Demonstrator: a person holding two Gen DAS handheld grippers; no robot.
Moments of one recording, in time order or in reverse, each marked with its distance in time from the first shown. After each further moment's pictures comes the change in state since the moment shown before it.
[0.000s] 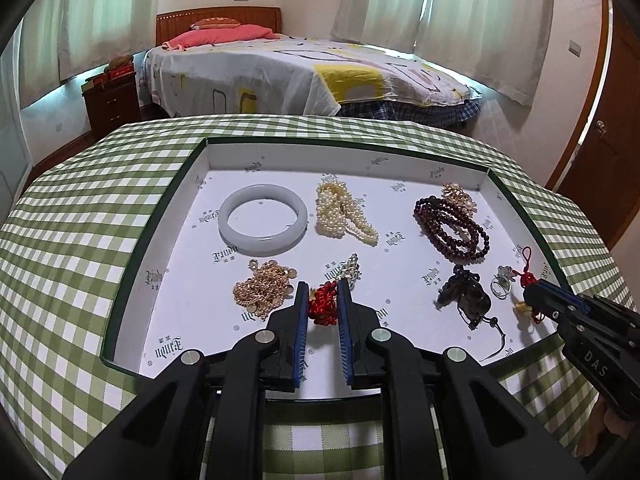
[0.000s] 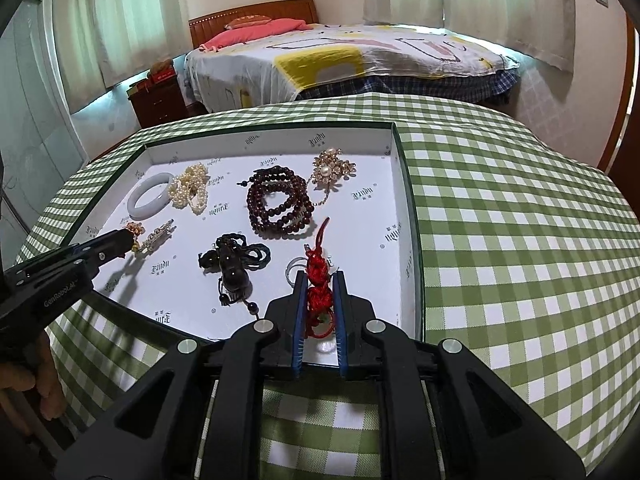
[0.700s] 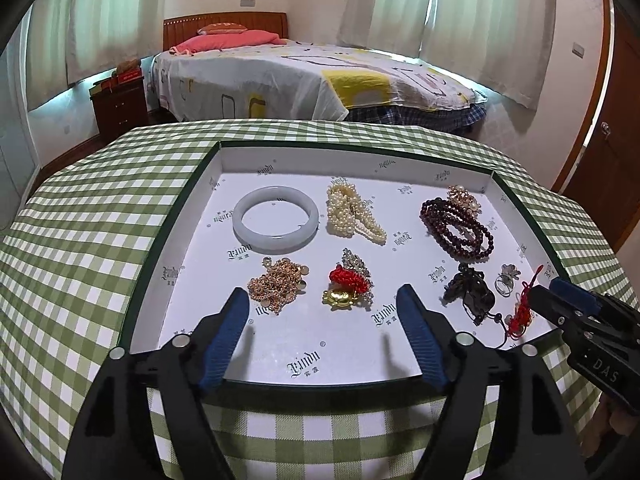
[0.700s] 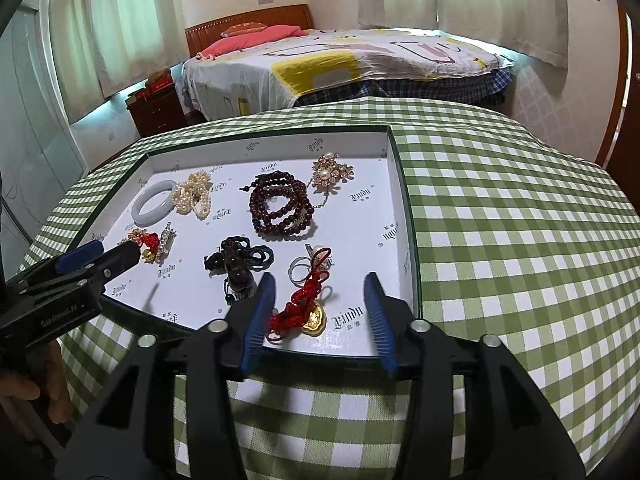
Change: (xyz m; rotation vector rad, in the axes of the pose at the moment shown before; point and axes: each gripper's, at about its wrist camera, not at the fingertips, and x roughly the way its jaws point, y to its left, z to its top) left arm -0.008 0.001 -0.005 0.004 -0.022 0.033; right arm -0.014 0.000 -0.005 0.028 -0.030 0.002
